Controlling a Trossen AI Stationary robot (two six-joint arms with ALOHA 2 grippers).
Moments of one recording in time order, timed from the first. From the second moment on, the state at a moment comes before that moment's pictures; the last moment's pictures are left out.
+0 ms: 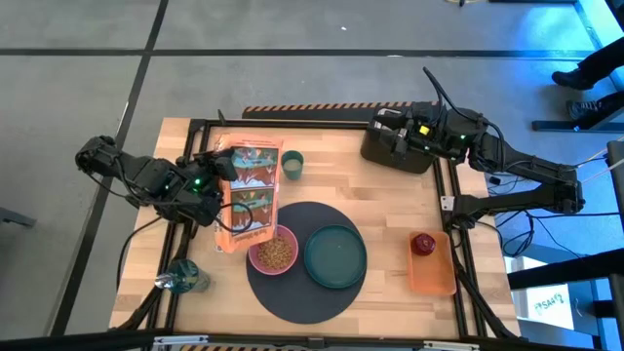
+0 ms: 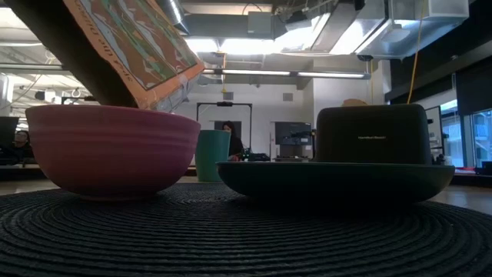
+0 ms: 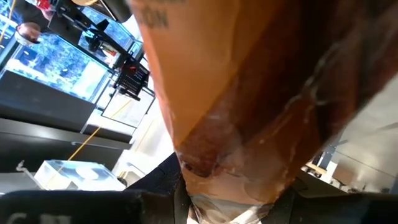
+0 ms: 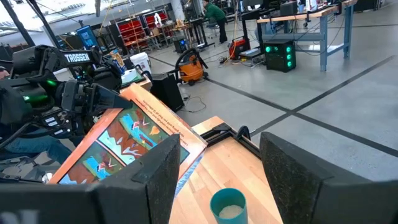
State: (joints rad) left arm -0.43 1.16 1.36 -1.53 -1.18 1.23; right arm -0.24 1.00 1.15 -0.21 0.12 0.29
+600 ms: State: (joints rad) left arm -0.43 1.16 1.41 -1.52 -1.16 1.24; right arm -0.24 1.00 1.15 -0.22 0.12 0.29
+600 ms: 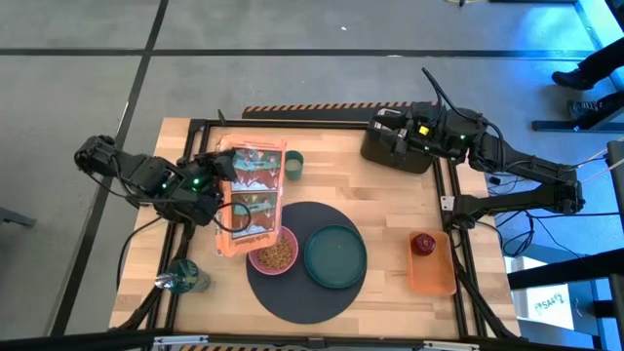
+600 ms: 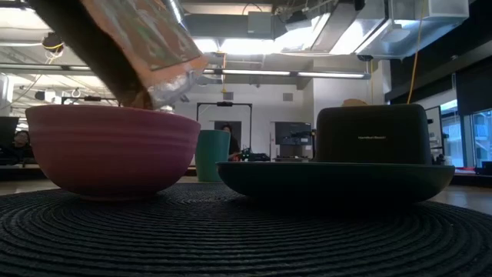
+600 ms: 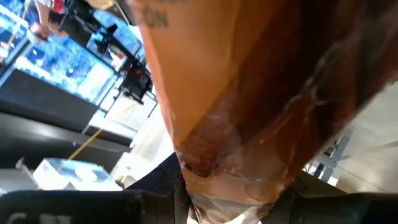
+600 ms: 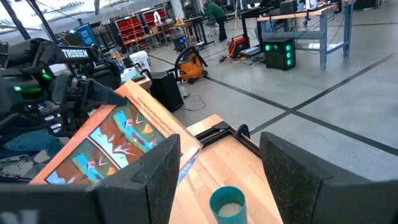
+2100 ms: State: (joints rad) left arm -0.46 1.19 1.43 -1.53 -1.18 1.25; right arm -0.24 1.00 1.15 -0.23 0.15 0.29
